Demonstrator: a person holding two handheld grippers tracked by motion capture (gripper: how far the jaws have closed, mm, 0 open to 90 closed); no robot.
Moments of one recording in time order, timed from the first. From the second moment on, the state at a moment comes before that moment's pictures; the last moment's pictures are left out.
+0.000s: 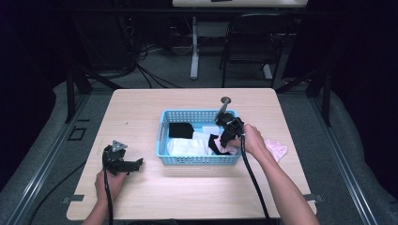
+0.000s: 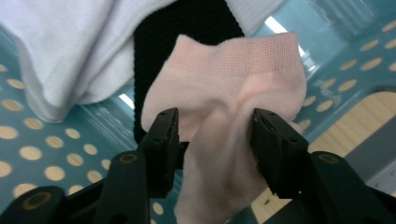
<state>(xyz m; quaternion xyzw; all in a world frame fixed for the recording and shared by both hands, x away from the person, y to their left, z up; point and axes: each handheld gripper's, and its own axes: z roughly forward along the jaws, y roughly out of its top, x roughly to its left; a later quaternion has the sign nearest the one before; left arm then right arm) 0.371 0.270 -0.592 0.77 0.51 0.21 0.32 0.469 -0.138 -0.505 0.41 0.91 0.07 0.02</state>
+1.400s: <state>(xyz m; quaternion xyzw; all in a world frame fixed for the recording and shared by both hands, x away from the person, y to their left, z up) 0.372 0.270 -0.592 0.77 0.51 0.21 0.32 0.447 -0.173 -0.352 0.42 0.88 0.19 0.09</state>
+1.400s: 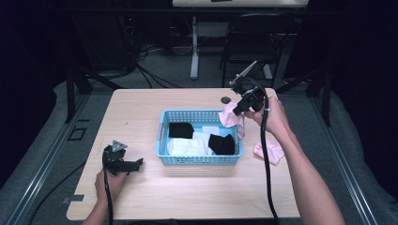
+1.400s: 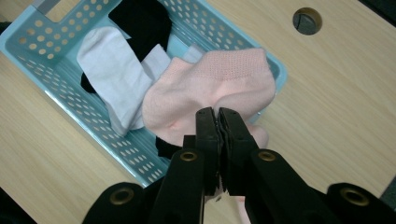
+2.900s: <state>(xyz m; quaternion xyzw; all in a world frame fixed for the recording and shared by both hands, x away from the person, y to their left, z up) 0.371 0.270 -0.592 0.77 0.51 0.21 0.32 0.453 -0.289 -0.396 0.53 0.83 0.16 0.09</state>
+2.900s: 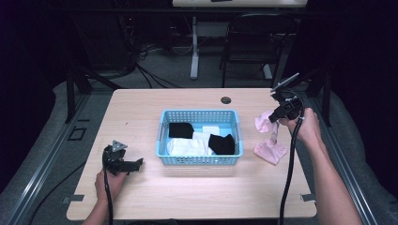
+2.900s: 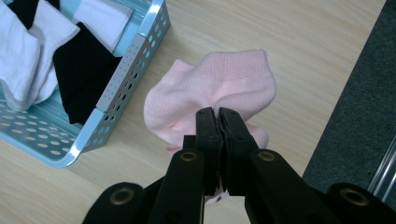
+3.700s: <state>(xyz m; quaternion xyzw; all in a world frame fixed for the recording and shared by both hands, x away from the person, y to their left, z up) 0.371 0.270 -0.592 0.77 0.51 0.21 0.32 0.476 -0.275 -0.476 0.56 0.80 0.17 0.07</state>
